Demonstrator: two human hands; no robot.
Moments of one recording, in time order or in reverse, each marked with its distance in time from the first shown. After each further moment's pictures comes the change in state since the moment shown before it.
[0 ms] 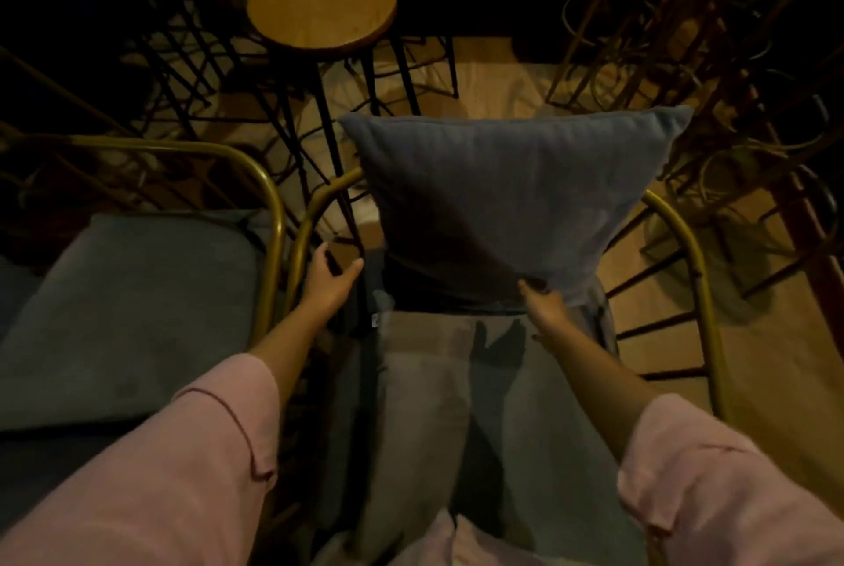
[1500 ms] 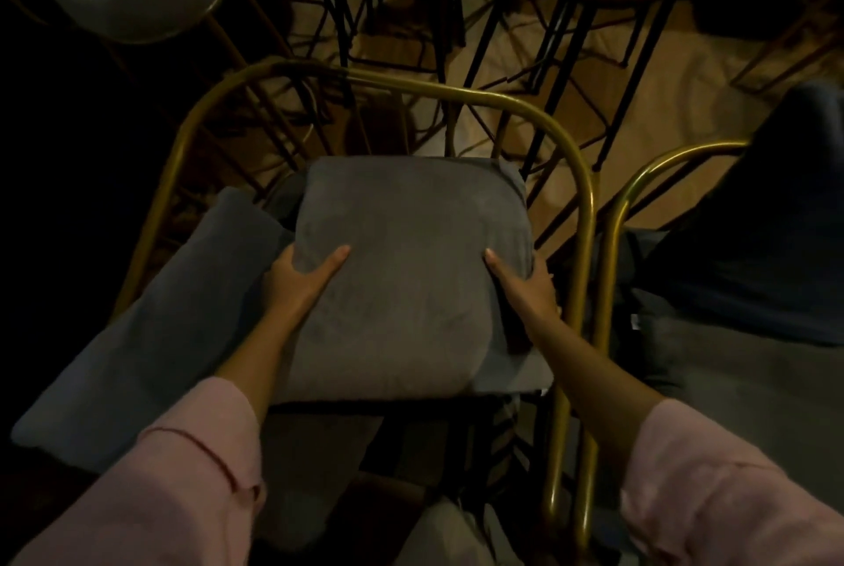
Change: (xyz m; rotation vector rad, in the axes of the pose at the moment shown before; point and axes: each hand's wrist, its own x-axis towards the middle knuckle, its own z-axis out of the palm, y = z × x) left_hand 0.110 -0.213 -0.440 0.005 0.198 -0.146; right_hand -0.163 -0.033 0.470 -0.206 -0.186 0.002
